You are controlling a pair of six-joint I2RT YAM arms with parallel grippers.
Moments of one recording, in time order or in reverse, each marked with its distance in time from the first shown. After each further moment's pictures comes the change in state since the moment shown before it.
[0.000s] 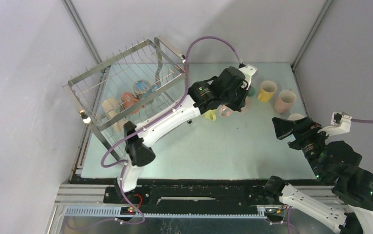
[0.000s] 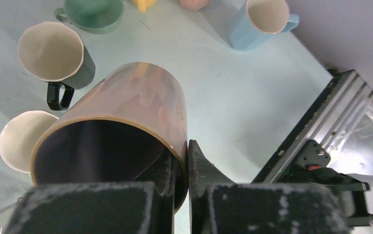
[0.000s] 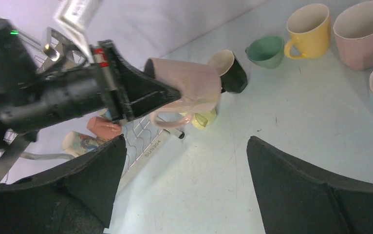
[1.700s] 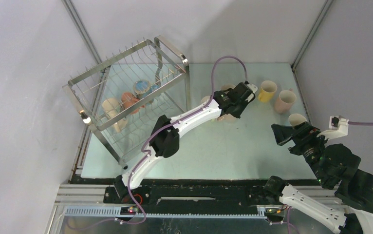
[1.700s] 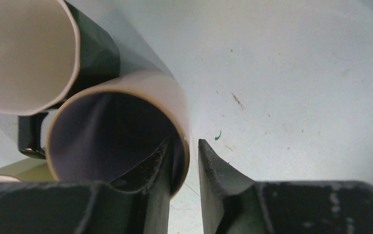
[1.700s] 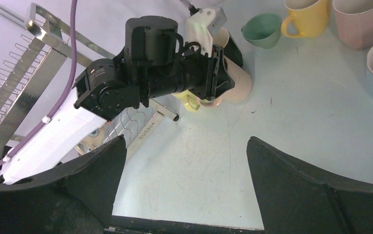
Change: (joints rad) left arm 0.061 0.436 0.113 0.057 -0.103 0.138; right arm 0.000 -0.034 0.000 -0.103 -0.044 0.045
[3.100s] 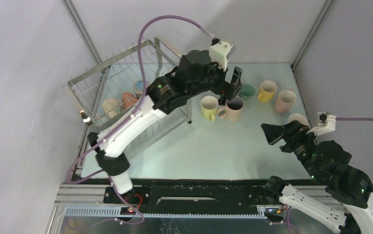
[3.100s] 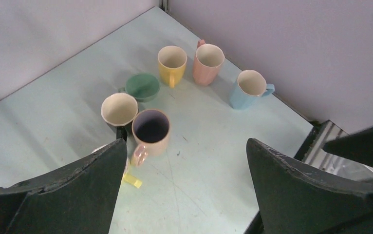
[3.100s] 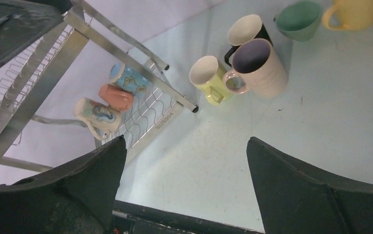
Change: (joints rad) left arm -0.021 -0.676 -0.166 0.064 0.050 -0.014; right arm 0.000 0.008 -0.060 0.110 -0.090 -0.016
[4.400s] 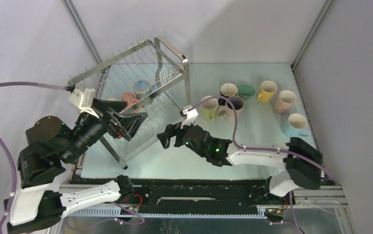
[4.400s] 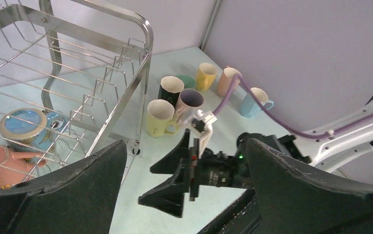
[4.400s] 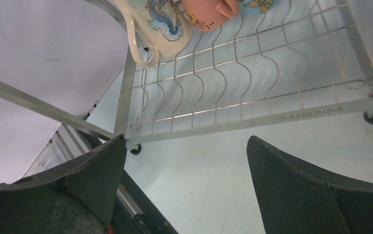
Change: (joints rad) left arm -0.008 -1.038 -0.656 -0.129 -0.220 -0.103; right arm 0.330 1.077 -0.182 1.238 -0.215 -0.189
